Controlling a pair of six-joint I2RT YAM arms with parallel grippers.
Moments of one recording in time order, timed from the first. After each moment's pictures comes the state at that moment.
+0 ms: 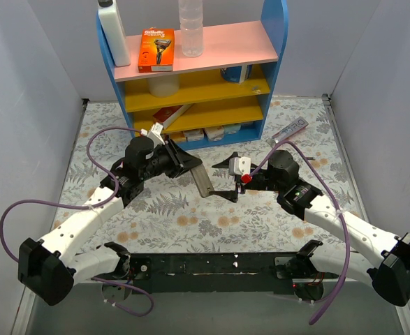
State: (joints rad) left arm -0.55 1.08 0.87 -0.13 0.32 -1.10; right arm 0.76 1.03 0.73 0.18 -0.70 -0.41
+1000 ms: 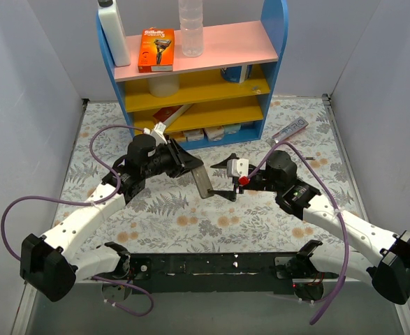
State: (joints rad) left arm -0.55 1.11 0.90 -0.16 0.35 -1.07; right arm 0.77 1.04 0.73 0.19 -0.68 -0.44
